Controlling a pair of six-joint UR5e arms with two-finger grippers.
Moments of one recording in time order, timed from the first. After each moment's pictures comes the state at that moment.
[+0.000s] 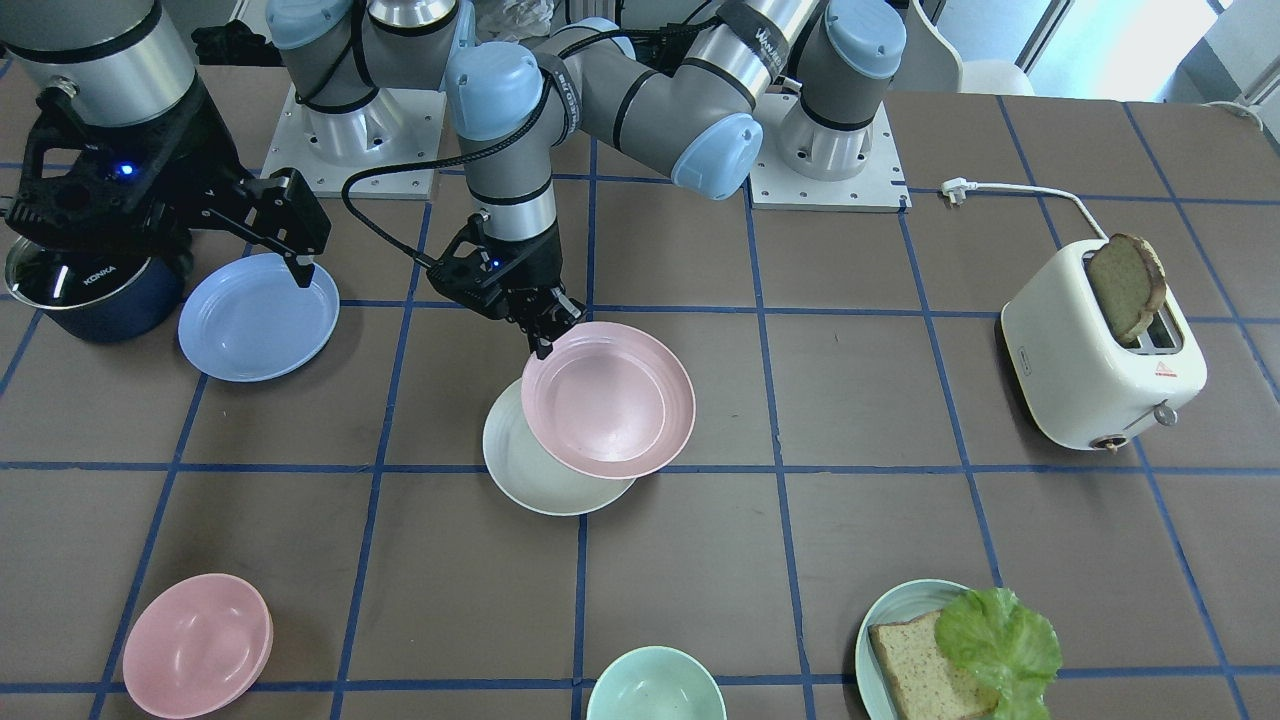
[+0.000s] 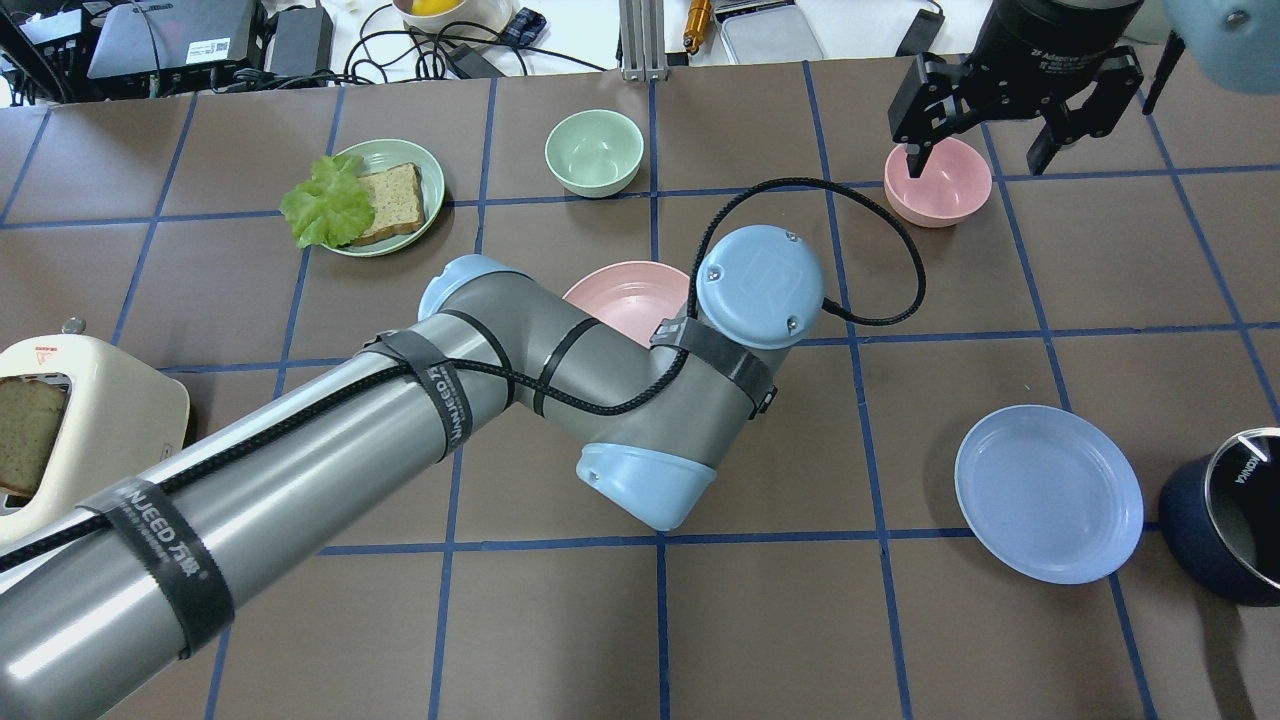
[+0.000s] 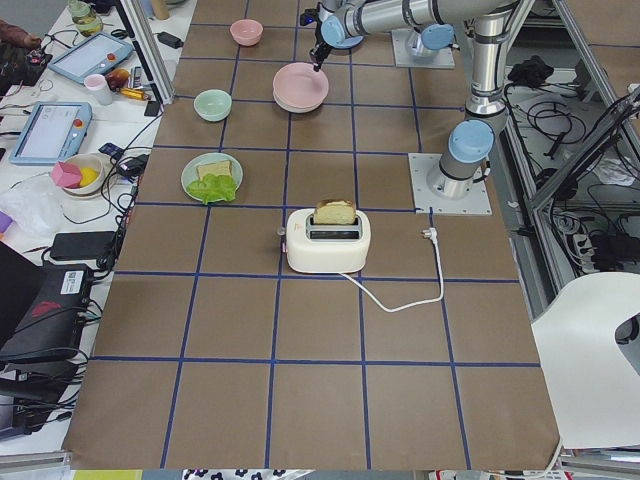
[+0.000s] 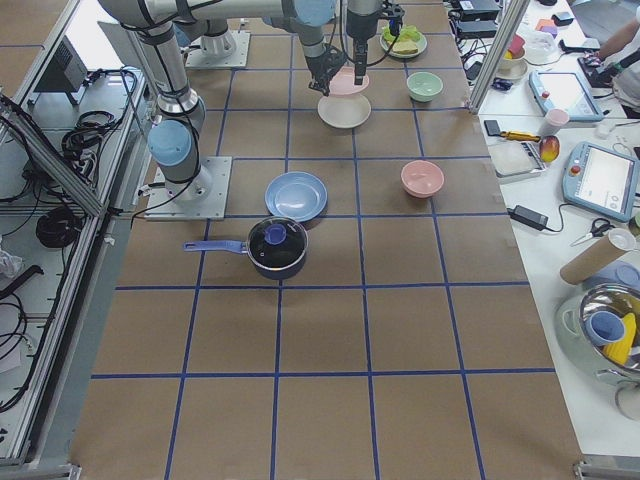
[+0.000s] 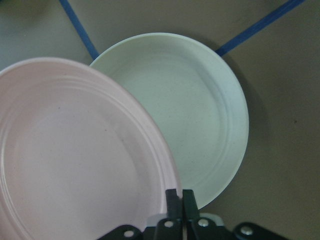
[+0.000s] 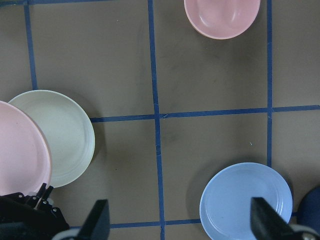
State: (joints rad) left arm -2.21 -1.94 -1.74 -0.90 1.75 0.00; right arm 1.54 -1.51 1.45 -1.55 -1.59 0.02
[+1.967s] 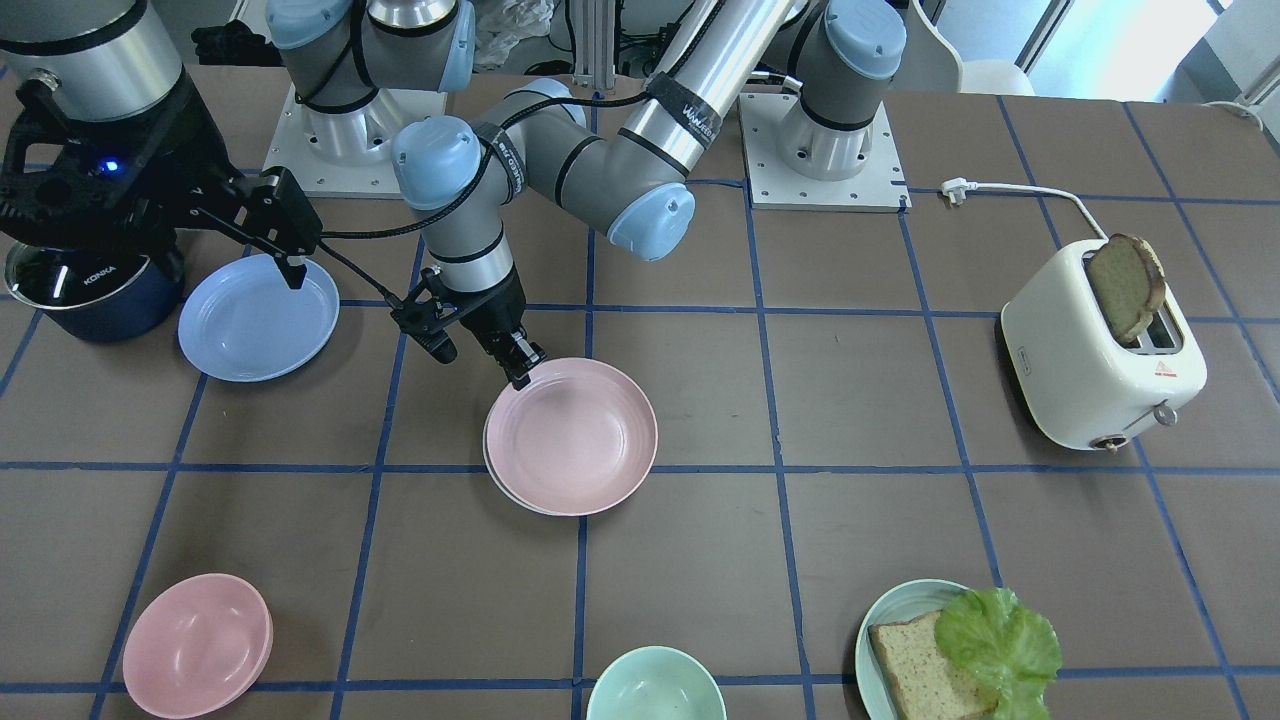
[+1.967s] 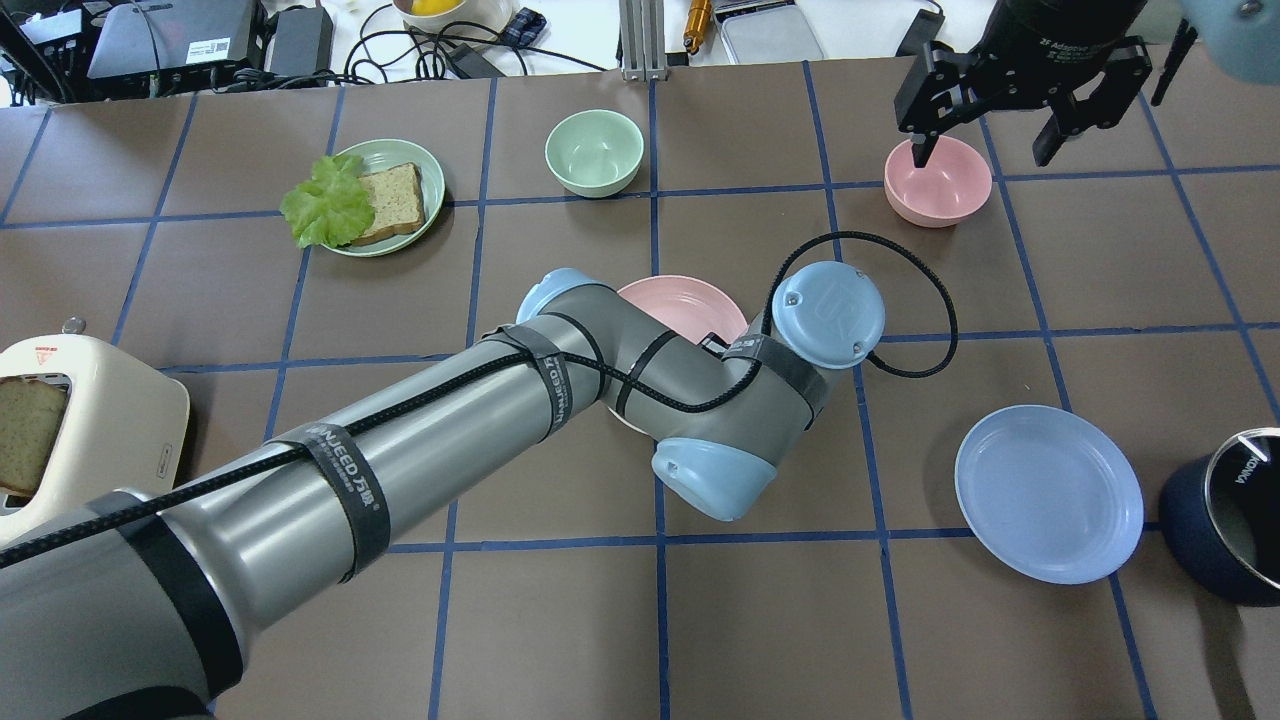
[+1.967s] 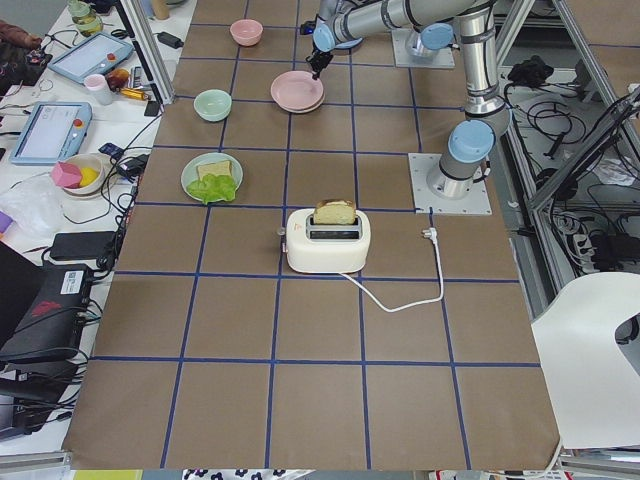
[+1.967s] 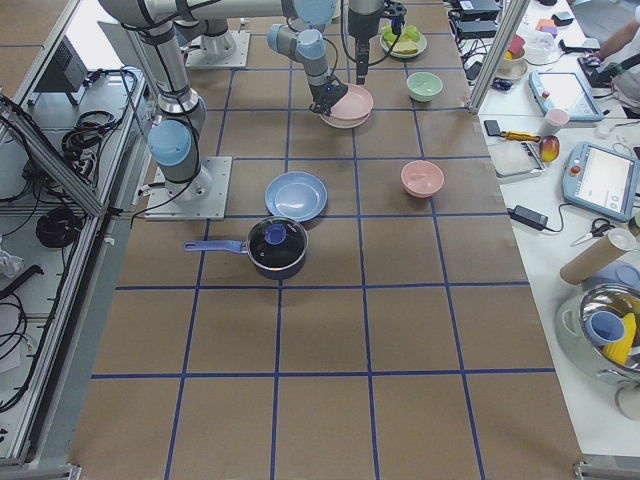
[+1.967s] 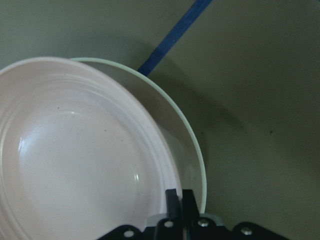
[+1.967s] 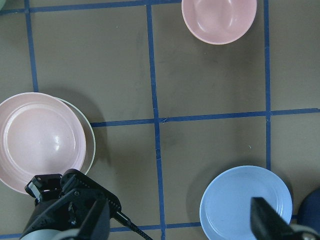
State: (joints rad) left arm -2.25 -2.09 -1.67 -0.90 1.81 0.13; right arm 1.53 -1.51 1.44 -1.55 -1.58 0.02
